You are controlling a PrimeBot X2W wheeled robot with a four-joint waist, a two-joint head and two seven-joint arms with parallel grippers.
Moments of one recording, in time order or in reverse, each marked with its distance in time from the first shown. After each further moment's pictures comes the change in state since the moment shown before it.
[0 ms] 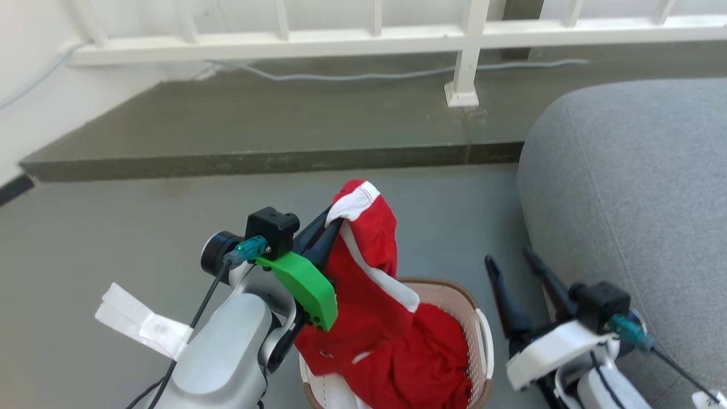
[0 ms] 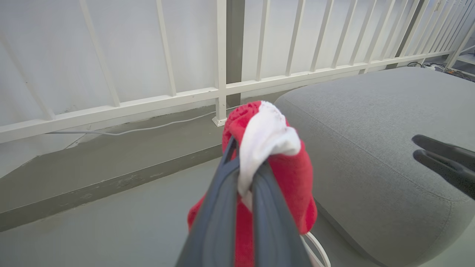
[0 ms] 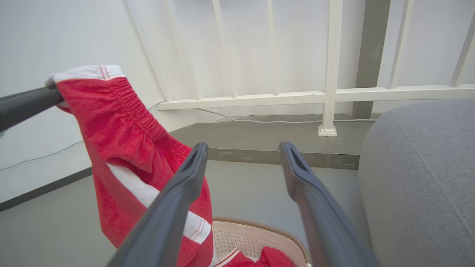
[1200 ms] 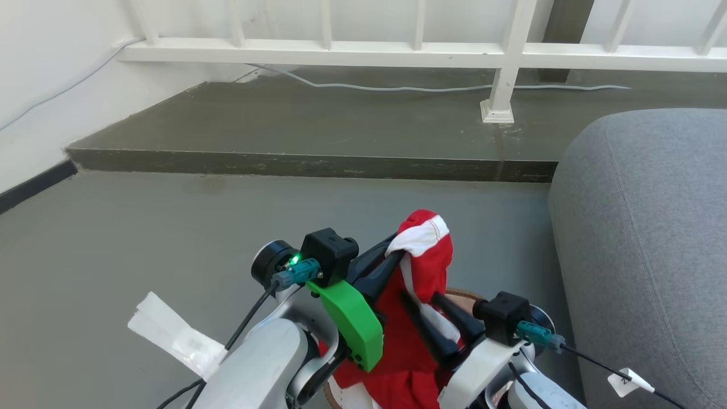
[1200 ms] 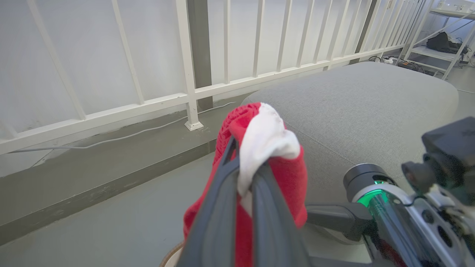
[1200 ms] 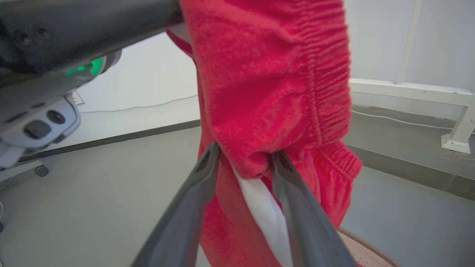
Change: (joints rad) left arm 0.074 0.018 -0.102 -0.294 -0.007 0.001 0.159; right arm -0.109 0.005 0.338 0.101 0.080 0.039 0.007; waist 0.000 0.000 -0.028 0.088
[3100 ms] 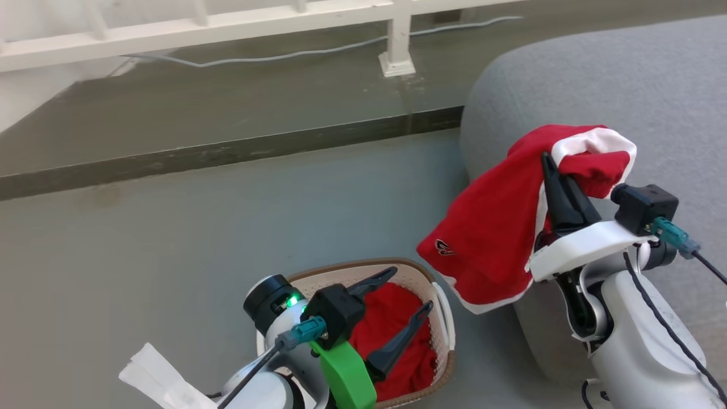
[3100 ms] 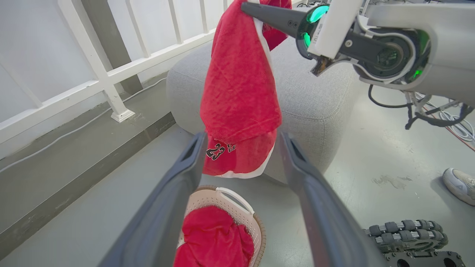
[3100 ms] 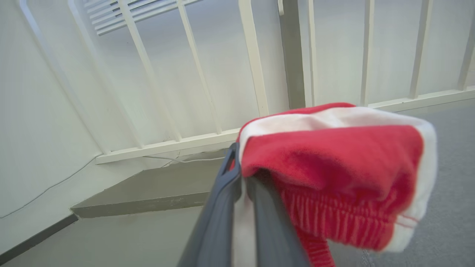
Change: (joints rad) left arm 0.103 0.157 -0.084 -0.253 0.077 0.023 0.096; right arm -0.172 -0.067 -0.353 0.000 0.077 -0.126 -0.002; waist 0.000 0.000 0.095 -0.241
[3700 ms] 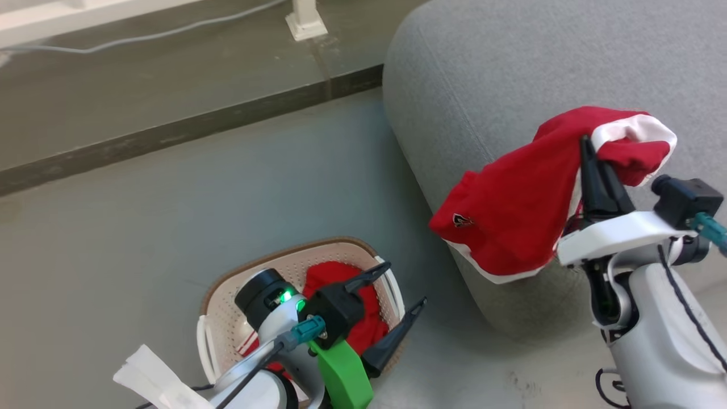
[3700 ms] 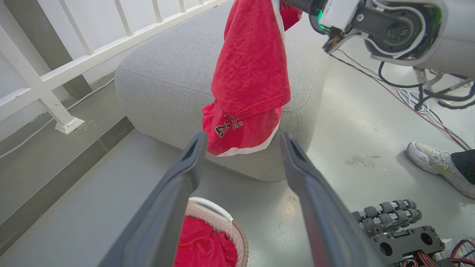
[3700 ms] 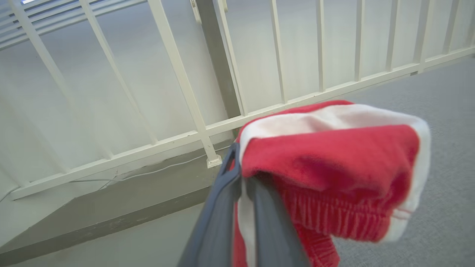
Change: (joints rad) left arm -0.005 0.029 0.005 -0.051 0.041 0.016 0.043; right arm 0.013 0.004 -0.107 -0.052 0.000 -0.007 0.000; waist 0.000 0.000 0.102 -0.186
